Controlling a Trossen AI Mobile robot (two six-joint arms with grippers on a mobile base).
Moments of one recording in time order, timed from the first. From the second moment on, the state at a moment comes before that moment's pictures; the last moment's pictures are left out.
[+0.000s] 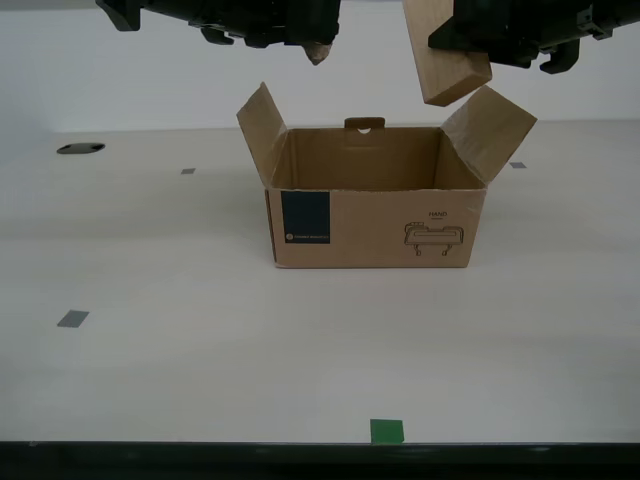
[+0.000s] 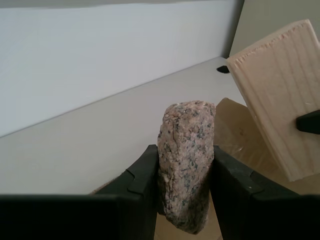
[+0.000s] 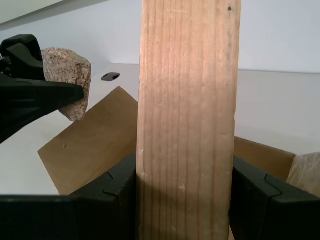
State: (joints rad) arm 0 0.40 1.32 0.57 0.44 -0.33 0.21; arm 1 -0.64 1.60 0.86 0.48 0.18 -0.01
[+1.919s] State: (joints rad) arm 0 0.40 1.32 0.57 0.40 -0.23 0.21; arm 1 -0.64 1.60 0.86 0.46 0.16 -0.02
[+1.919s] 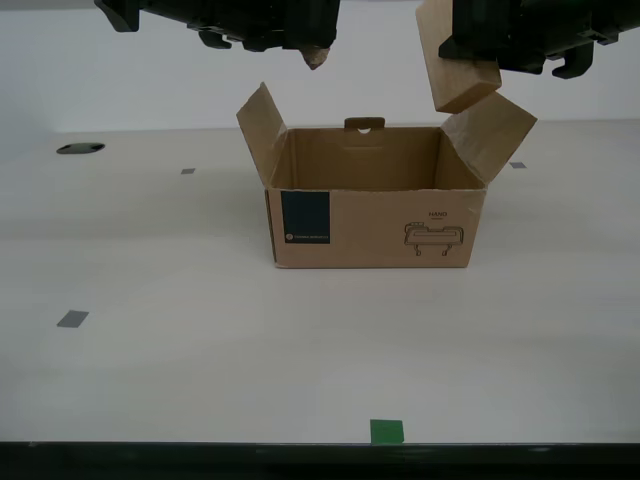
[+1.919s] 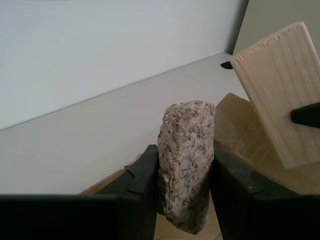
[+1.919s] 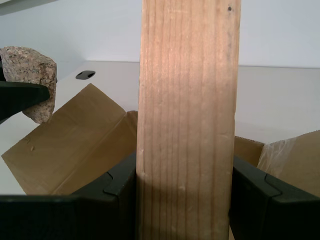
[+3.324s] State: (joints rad) arm 0 0.41 1.32 0.57 0.40 -0.23 0.20; arm 1 -0.64 1.60 0.86 0.43 0.16 -0.02
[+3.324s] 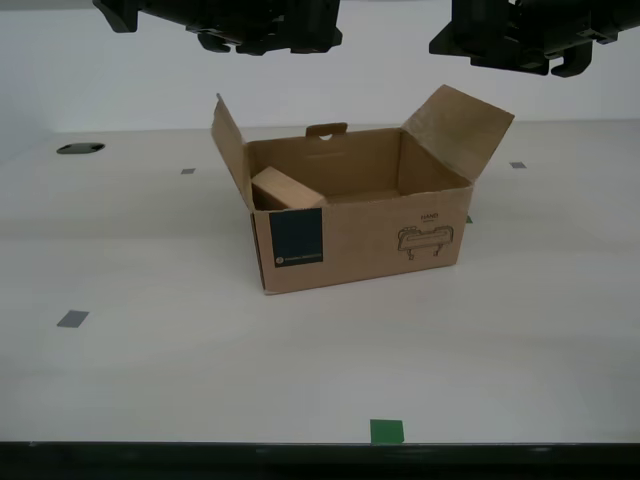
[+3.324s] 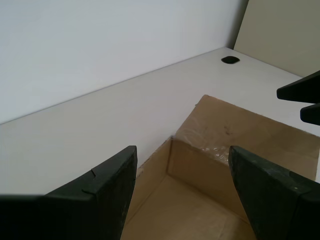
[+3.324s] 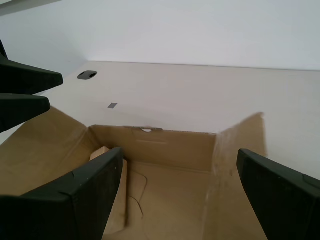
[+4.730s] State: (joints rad) arm 0 0.35 1.32 1.34 -0.63 -0.09 0.17; arm 1 -0.63 1.60 1.44 -0.40 0.08 -0.33
